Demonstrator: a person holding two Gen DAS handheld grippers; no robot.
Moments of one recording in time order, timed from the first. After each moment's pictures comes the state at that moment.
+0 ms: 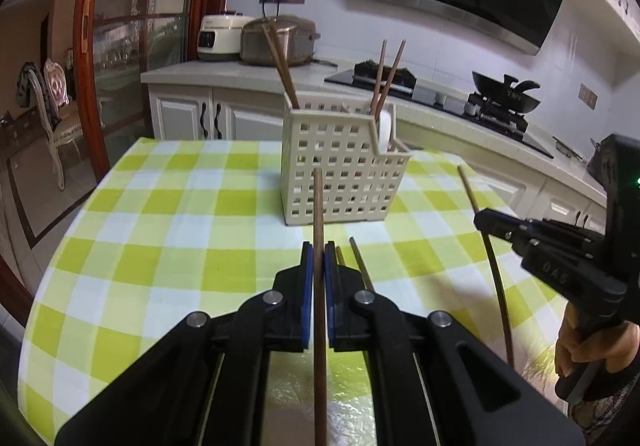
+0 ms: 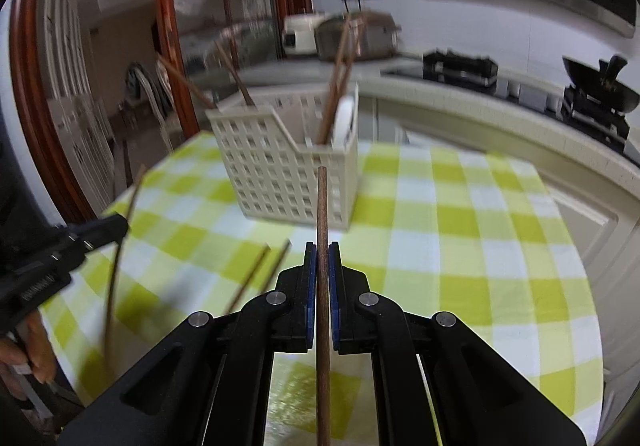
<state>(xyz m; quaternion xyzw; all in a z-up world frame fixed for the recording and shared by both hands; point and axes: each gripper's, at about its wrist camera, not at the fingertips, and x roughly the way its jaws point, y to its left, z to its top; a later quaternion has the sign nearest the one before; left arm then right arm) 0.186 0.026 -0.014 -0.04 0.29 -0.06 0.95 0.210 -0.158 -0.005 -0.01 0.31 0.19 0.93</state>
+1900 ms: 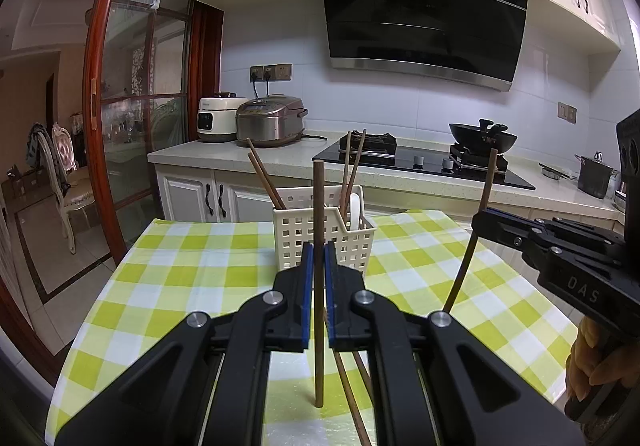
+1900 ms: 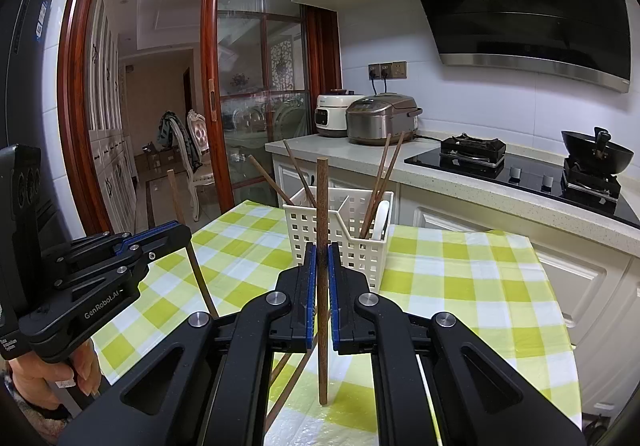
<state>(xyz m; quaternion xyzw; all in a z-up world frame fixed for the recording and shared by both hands) 0.128 0.002 0.043 0.00 0.17 -0.06 0.98 0.132 -0.157 0.067 -0.01 0.19 0.23 0.95</state>
